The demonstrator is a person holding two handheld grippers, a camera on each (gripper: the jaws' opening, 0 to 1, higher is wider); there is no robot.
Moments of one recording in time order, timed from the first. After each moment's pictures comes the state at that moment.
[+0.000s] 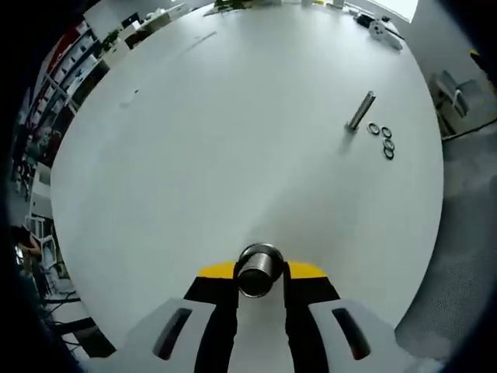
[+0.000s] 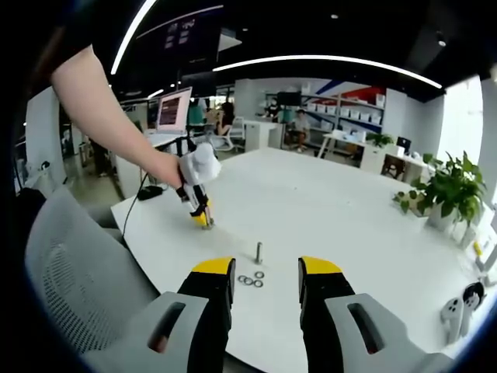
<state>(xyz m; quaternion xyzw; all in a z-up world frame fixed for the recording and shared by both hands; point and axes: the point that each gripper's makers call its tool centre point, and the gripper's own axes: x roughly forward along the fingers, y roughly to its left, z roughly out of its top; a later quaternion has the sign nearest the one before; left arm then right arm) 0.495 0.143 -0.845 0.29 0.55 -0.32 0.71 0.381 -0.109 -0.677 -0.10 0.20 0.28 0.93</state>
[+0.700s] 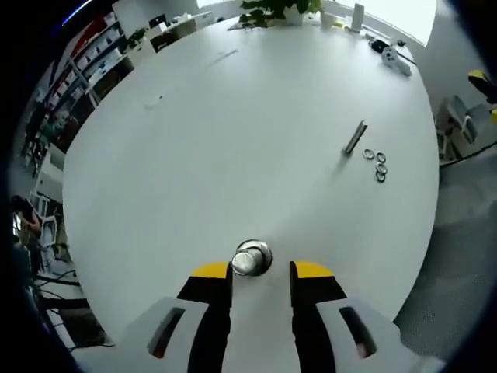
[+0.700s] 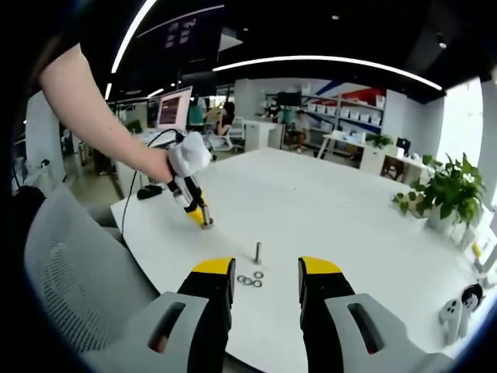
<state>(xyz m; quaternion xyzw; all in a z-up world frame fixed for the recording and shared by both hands) 0.484 0.138 -0.807 0.25 0.50 -0.30 0.78 0.381 -0.109 -0.677 -0.10 0.20 0.28 0.93</state>
